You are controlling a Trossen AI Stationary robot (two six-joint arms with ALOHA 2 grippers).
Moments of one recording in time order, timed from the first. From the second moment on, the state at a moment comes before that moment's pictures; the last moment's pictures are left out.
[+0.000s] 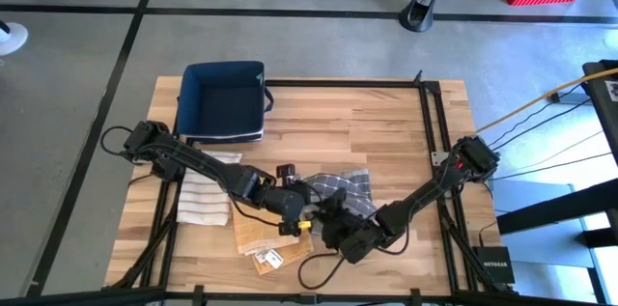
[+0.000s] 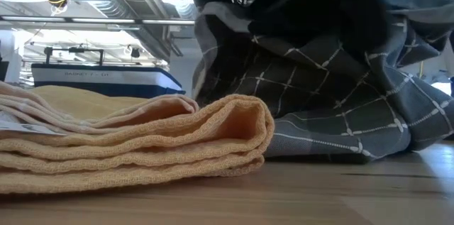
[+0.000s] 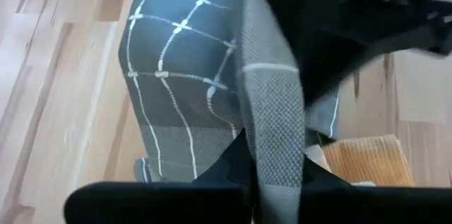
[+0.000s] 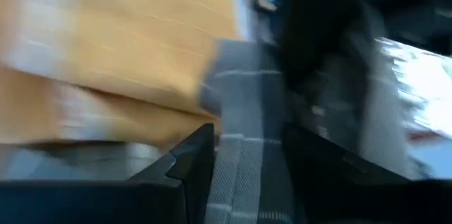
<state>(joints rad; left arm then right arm) -0.37 1.78 1.48 -0.68 -0.37 -0.33 0.61 1.87 1.13 0.03 0.97 -0.32</state>
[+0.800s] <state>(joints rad) -0.31 1.65 1.89 -0.74 -0.57 -0.11 0.85 1.62 1.52 -0.79 0.88 0.10</state>
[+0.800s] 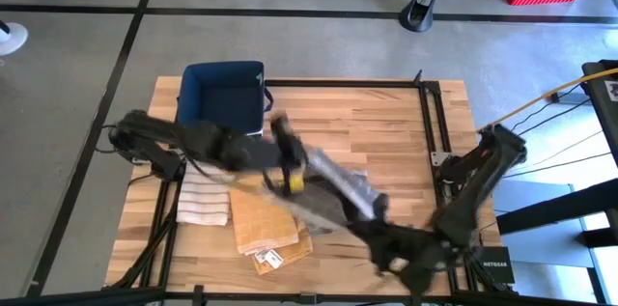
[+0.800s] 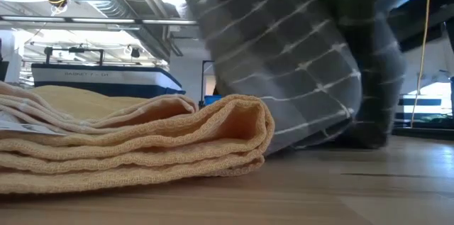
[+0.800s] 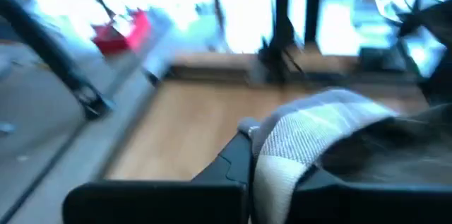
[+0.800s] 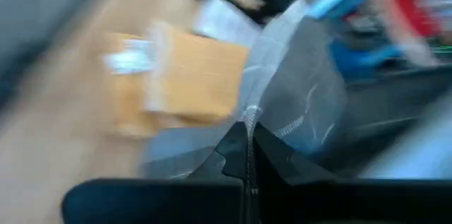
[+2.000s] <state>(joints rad) -0.20 1.72 2.01 -1.04 -0.37 -0.20 0.96 1.27 1.38 -1.51 0.19 1.40</state>
